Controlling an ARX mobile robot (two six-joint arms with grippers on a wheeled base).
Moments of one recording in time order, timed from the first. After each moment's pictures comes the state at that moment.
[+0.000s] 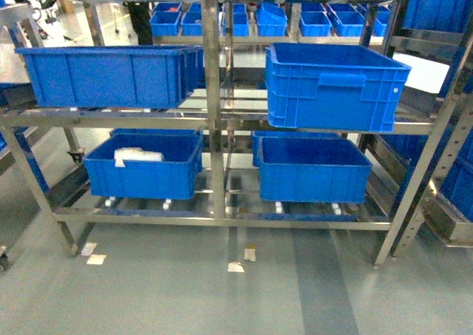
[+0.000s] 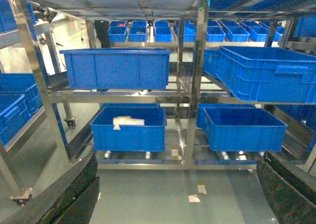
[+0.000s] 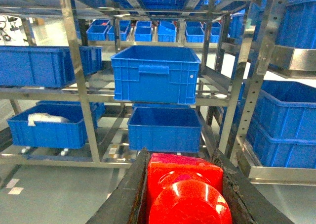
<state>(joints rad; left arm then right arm) 0.00 0.01 0.02 0.00 0.00 0.00 0.00 0.00 0.01 0.00 0.00 0.01</state>
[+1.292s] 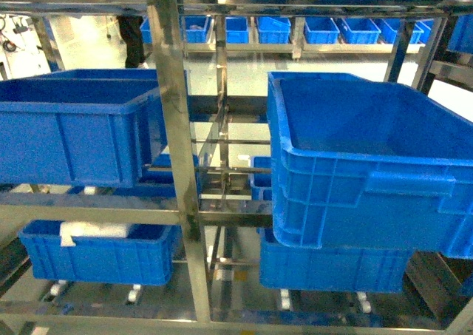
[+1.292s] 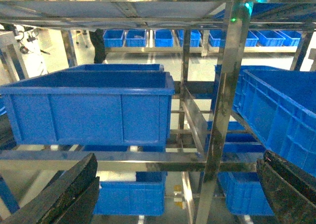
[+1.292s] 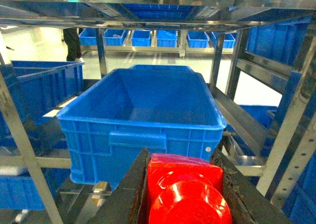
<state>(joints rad) 0.00 0.01 0.02 -0.01 0.00 0.00 0.00 0.00 0.01 -0.01 0.00 0.01</state>
